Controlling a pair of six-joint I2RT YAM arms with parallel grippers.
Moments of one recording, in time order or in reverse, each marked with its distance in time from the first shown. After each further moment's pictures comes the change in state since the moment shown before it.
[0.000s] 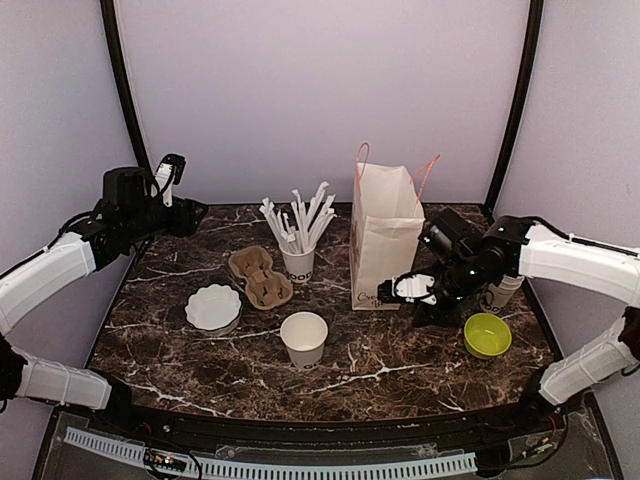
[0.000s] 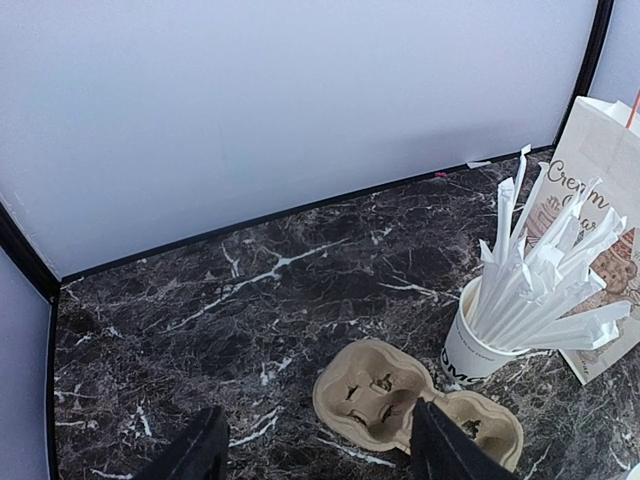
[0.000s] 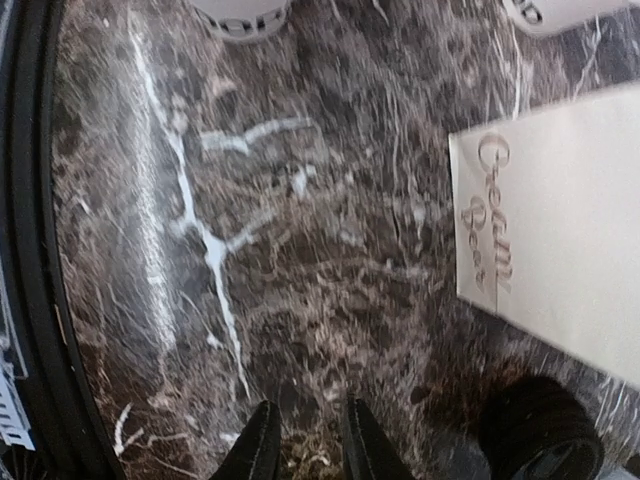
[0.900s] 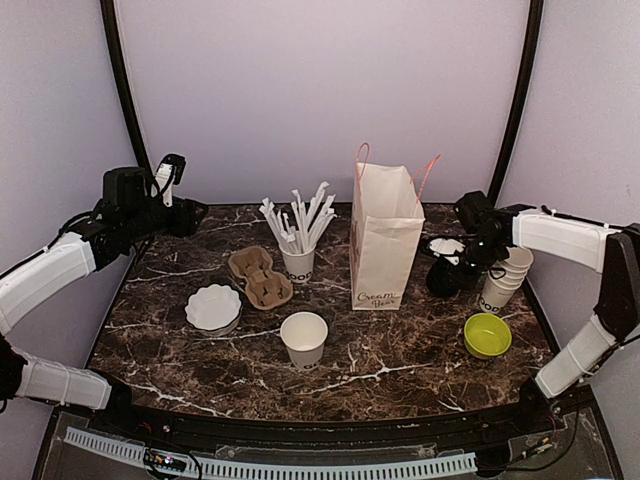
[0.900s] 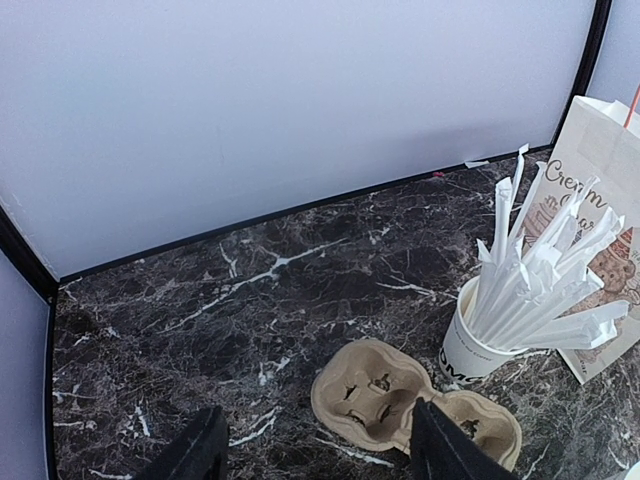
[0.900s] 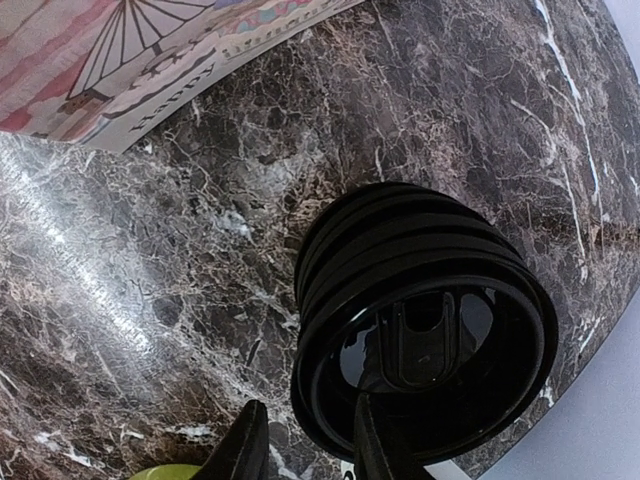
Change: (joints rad) left arm 0.000 0.000 0.000 0.000 0.005 0.000; right arm -0.487 0.164 -0.019 0.163 0.141 0.037
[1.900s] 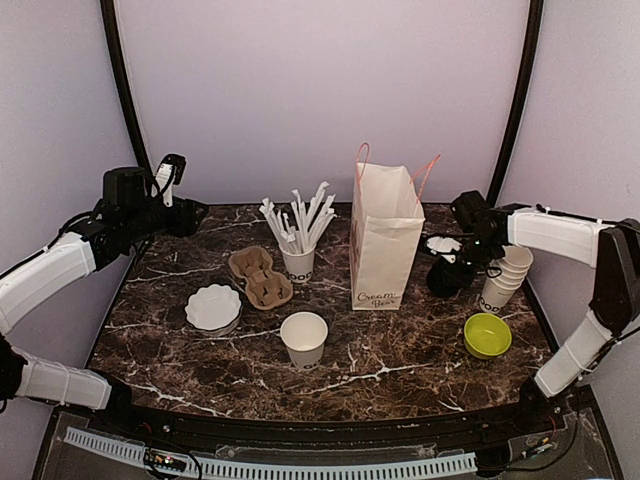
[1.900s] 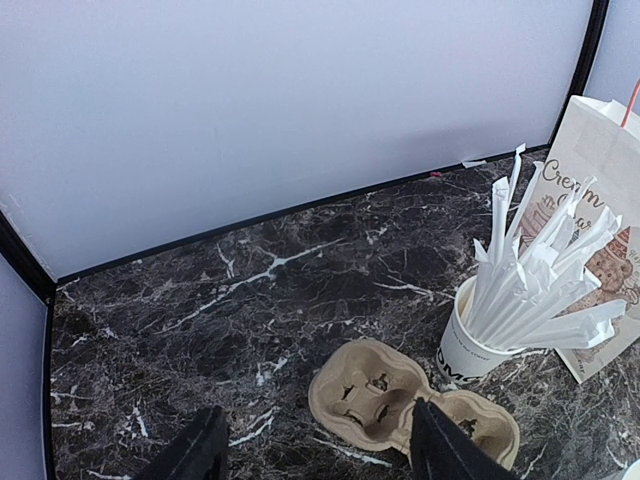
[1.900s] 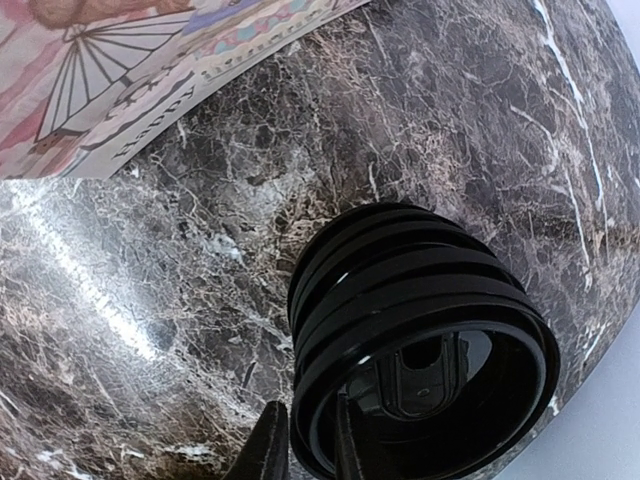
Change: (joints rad) left arm 0.000 0.000 0.000 0.000 0.007 0.000; right arm -0.001 0.044 0.019 0.026 -0.007 0.026
